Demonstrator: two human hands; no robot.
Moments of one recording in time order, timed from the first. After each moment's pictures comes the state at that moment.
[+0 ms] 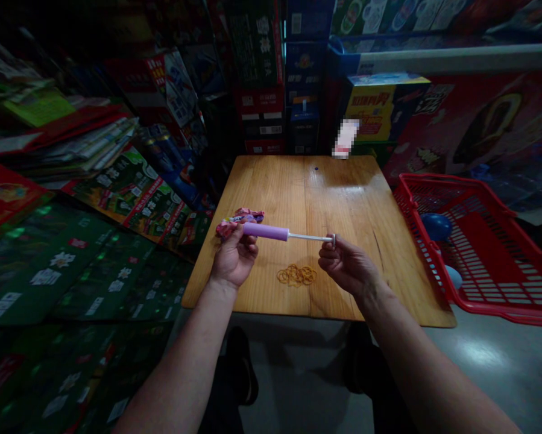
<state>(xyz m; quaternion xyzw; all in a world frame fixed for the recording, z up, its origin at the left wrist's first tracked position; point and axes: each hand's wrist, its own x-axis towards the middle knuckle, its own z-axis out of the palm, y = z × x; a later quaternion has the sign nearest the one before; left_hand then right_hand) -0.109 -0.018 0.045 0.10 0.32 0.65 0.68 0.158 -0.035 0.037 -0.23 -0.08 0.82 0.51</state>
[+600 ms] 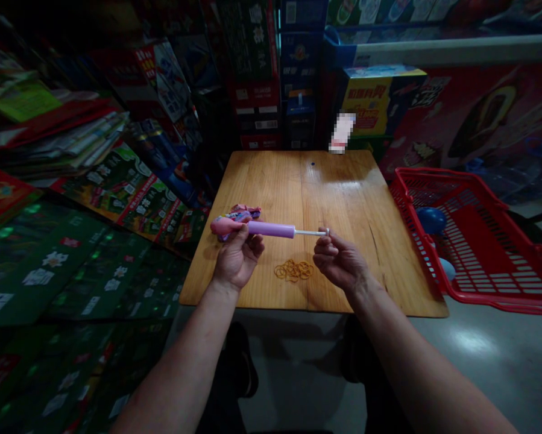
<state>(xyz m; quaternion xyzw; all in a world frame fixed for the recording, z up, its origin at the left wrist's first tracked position) -0.095 -0.030 0.045 0.15 0.34 0.64 0.68 0.153 -0.039 0.042 -0.20 -0.02 0.84 0.50</state>
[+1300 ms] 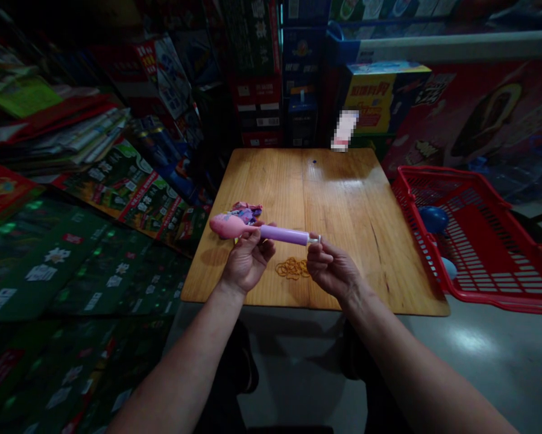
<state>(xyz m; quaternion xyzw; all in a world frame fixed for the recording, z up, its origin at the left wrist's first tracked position) -0.081 -0.045 0.043 0.17 0.32 0.59 0.72 0.126 -0.055 0.042 -0.23 -0.07 0.84 0.49</state>
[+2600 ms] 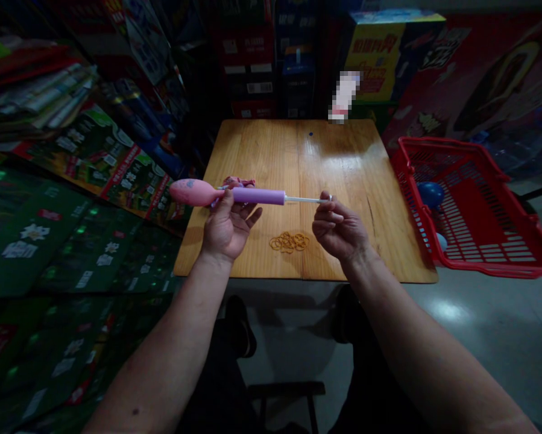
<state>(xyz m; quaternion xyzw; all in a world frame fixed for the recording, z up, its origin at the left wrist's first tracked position) -0.091 -0.042 0.051 0.21 0.32 0.64 0.66 0.147 -0.051 0.052 -0.32 -0.18 0.75 0.55</state>
